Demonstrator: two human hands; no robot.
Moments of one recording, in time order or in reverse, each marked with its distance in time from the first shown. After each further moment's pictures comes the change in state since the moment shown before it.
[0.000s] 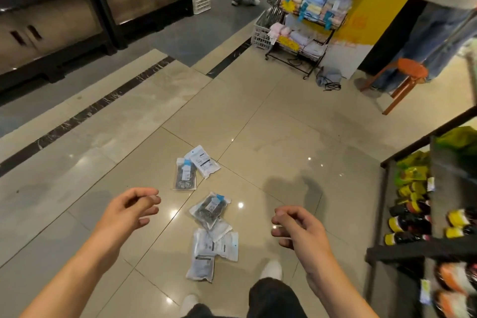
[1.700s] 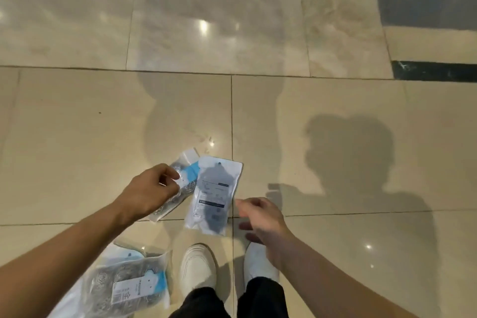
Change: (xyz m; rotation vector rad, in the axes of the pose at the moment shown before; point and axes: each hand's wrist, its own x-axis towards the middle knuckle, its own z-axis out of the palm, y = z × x) left_hand 0.770 -0.208 0.200 0.114 0.377 -0.515; right_hand 0.889 0.078 0.429 -0.987 -0.780 0.376
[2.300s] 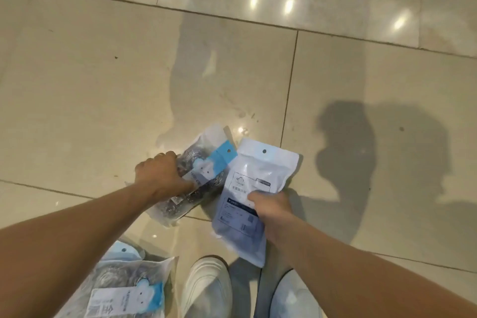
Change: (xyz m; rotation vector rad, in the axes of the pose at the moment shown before) left_hand 0.173 -0.149 0.087 0.474 0.081 -0.269; right_hand 0.274 0.074 0.101 -0.092 0.112 0.037
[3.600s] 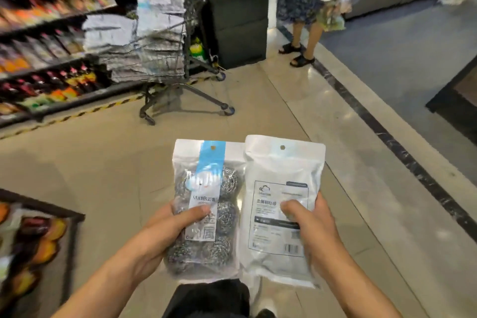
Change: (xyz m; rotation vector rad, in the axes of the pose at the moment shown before) left_hand -0.912 -0.129 -0.301 -2.093 0.509 -0.350; right_hand -0.884 -0.133 -0.174 -0.673 -0.783 -0.863
